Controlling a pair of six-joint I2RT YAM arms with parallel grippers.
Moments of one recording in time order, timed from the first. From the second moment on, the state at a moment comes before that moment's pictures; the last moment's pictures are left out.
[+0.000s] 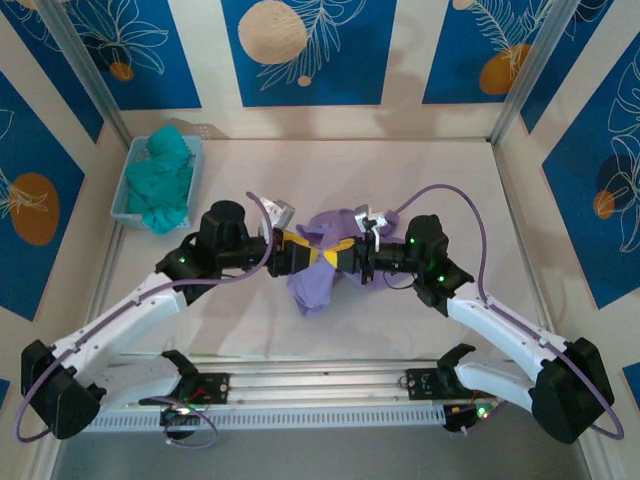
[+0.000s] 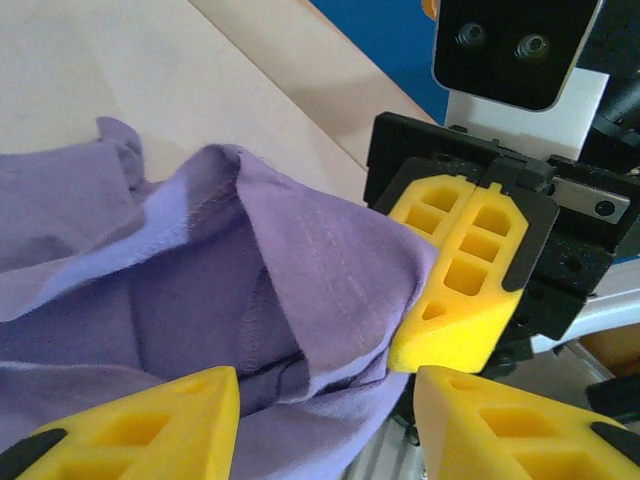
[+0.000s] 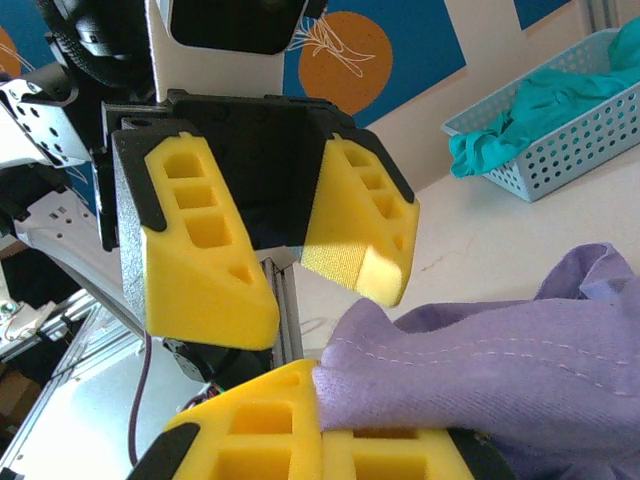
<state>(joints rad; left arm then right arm) -0.68 1.09 0.93 -0.23 0.58 -0.38 0.57 1.03 0.62 0.31 -0.85 0.42</state>
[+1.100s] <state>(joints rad) -0.68 1.11 0.95 -0.15 0.61 -0.41 0.63 0.95 0.62 0.09 -0.65 0.30</state>
